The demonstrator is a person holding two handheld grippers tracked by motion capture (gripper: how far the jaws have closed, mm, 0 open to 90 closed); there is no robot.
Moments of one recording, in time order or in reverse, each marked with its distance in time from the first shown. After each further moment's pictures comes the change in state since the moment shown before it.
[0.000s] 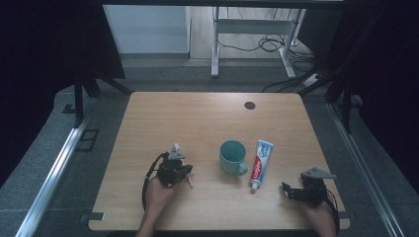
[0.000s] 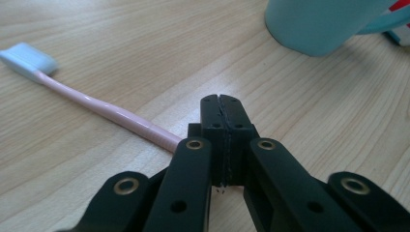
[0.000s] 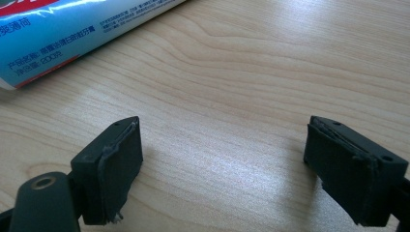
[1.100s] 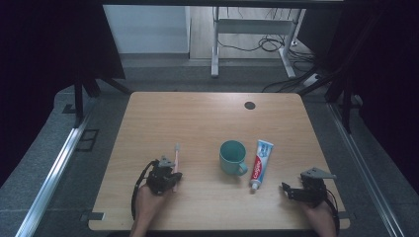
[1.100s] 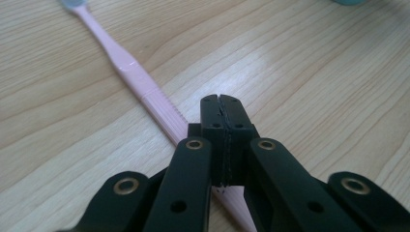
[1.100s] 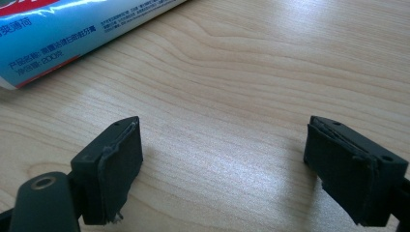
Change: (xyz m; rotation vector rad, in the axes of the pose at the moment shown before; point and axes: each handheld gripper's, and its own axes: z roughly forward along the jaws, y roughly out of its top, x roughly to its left) left arm 0.012 -0.031 -0.020 0.048 0.055 -0.038; right arm 0.000 0.000 0.000 0.000 0.001 -0.002
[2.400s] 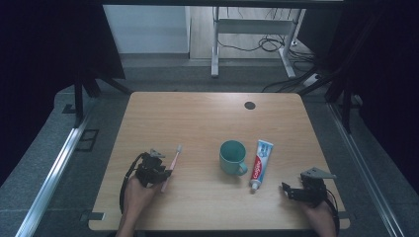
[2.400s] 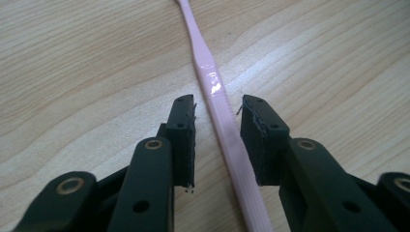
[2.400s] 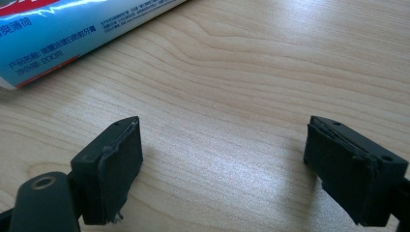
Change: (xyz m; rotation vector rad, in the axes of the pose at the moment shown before) left arm 0.030 0.016 -0.015 0.131 0.101 -0.039; right arm 0.000 0.000 0.000 0.000 0.000 0.000
